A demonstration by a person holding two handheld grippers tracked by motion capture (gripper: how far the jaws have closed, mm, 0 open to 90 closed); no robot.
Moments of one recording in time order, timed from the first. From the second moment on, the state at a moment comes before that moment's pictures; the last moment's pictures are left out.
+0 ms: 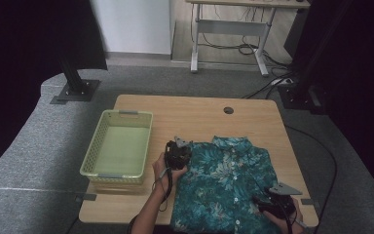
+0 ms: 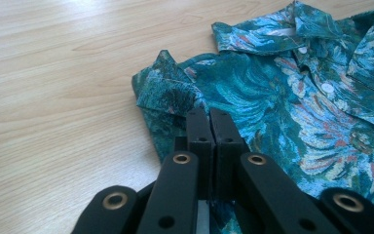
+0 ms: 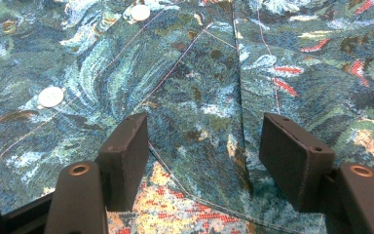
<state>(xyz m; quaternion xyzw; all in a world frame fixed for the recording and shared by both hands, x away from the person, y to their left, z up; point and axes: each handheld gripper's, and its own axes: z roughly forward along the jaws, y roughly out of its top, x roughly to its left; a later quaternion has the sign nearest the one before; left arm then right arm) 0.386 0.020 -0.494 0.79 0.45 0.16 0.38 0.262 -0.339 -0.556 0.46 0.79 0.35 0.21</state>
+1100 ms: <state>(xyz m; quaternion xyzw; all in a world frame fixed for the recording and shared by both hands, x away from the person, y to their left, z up) 0.394 -0.014 -0.517 0.81 0.44 0.15 0.36 0.262 -0.339 -0.557 0.46 0.79 0.36 0.21</state>
